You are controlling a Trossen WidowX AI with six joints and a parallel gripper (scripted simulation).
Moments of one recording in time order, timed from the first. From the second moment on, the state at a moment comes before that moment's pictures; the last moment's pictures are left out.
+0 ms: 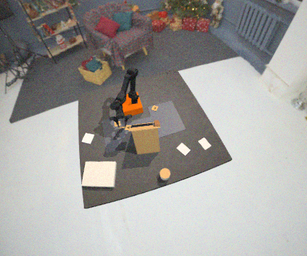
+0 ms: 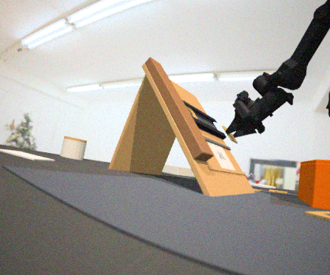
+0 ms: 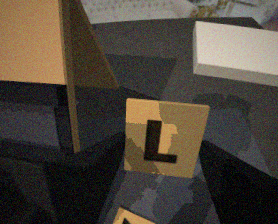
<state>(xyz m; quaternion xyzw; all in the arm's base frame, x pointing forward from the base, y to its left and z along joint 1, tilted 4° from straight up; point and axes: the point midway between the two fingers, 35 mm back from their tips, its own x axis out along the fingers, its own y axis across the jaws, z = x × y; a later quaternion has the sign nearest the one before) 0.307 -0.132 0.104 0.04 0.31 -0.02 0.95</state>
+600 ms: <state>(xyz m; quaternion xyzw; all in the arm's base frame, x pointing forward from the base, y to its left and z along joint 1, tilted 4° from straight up) 0.308 -0.123 0.105 0.04 0.31 -0.02 0.95</state>
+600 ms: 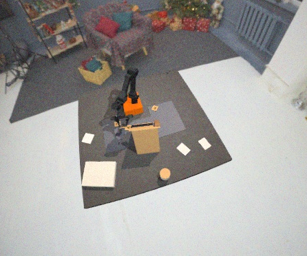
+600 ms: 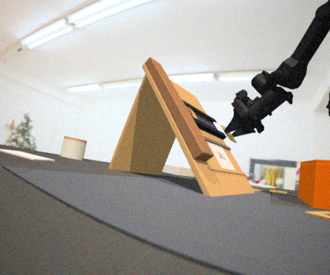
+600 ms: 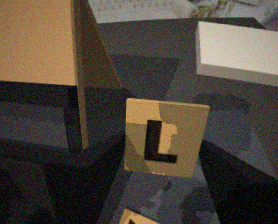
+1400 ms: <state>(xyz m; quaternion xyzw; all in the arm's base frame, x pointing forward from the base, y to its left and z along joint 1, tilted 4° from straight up) 0.309 -0.111 0.105 0.04 0.31 -0.02 0.95</state>
